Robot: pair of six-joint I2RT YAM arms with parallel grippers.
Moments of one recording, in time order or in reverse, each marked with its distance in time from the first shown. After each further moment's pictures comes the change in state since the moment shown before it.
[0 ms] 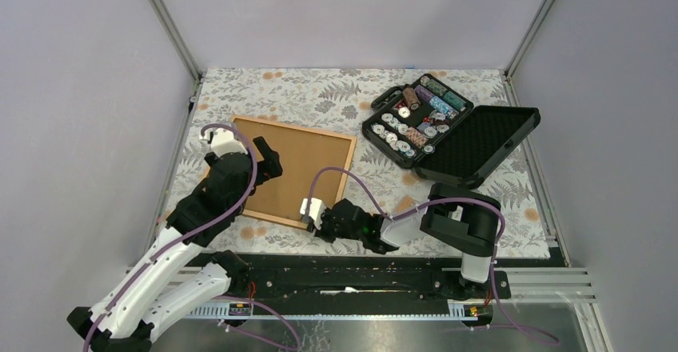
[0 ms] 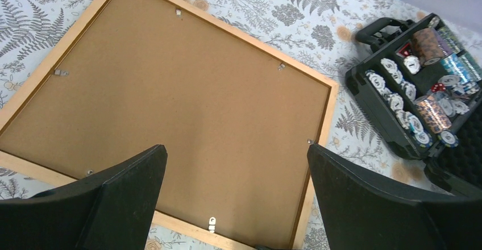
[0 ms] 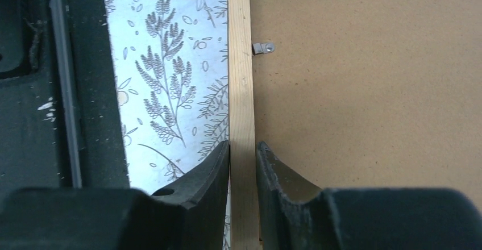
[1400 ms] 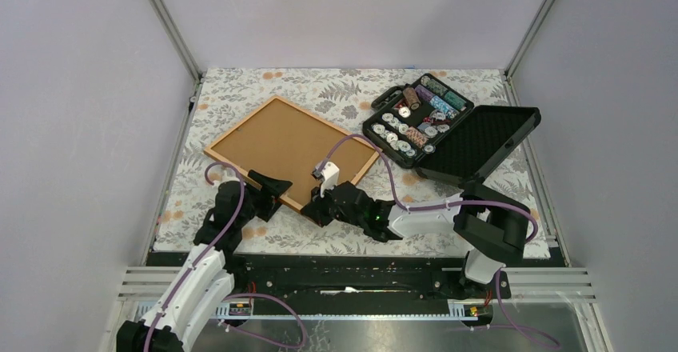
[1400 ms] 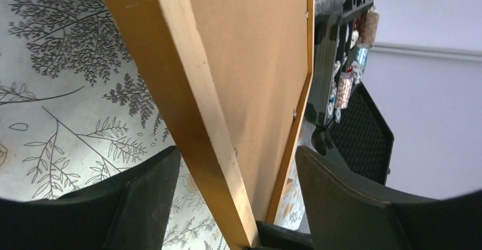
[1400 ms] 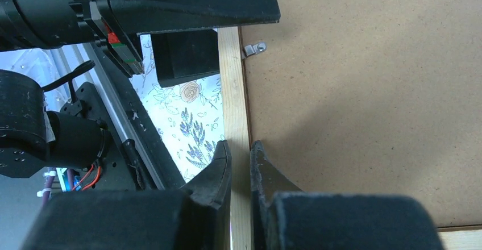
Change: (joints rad) left arm 0.413 -0.092 -0.613 0.428 0.734 -0.612; right arm -0.041 -0.172 0.094 -0.206 0.148 0.602
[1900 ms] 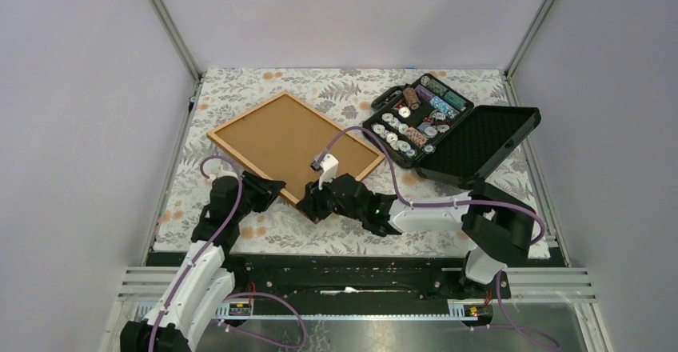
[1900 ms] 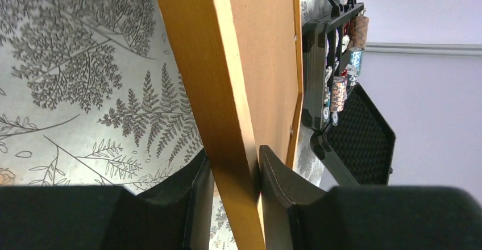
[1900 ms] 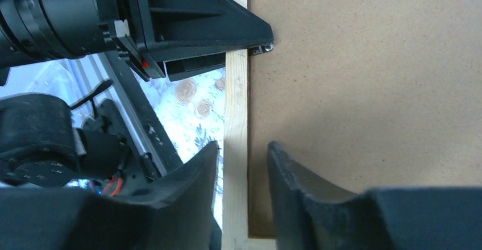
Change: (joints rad) left arm 0.064 0.023 0.004 0.073 0.050 0.050; right arm -0.019 -0.019 0.049 -0.041 -0.019 0.031
